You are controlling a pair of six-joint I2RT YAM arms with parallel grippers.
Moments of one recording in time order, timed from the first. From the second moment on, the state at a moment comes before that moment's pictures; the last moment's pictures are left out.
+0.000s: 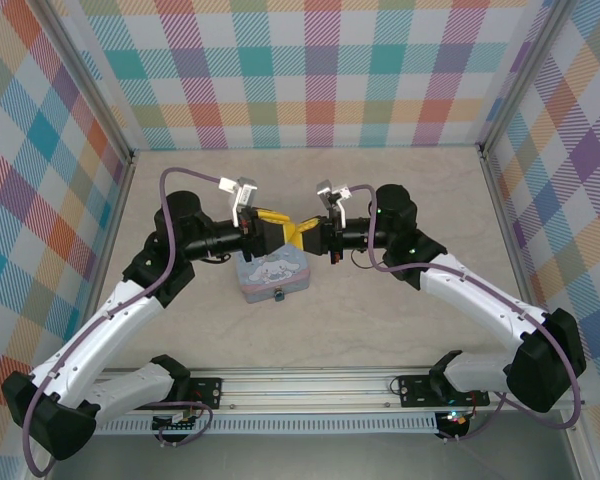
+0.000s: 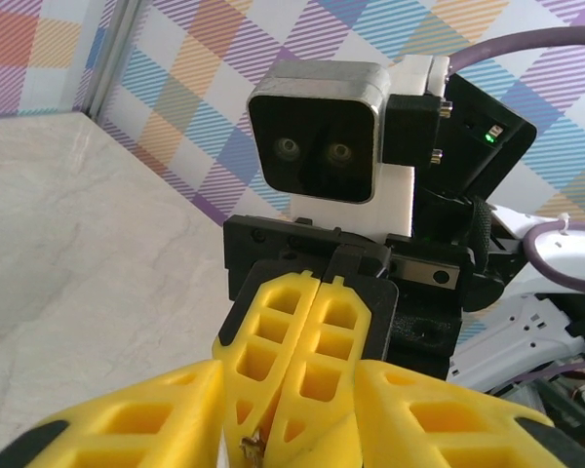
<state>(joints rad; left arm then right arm) -0.55 1.02 1.02 -0.12 0.69 -0.48 0.68 1.26 0.98 0.22 -0.90 0.48</state>
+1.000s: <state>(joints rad) -0.55 1.02 1.00 -0.08 0.68 -0.51 0.68 1.26 0.89 0.46 -0.90 0.62</state>
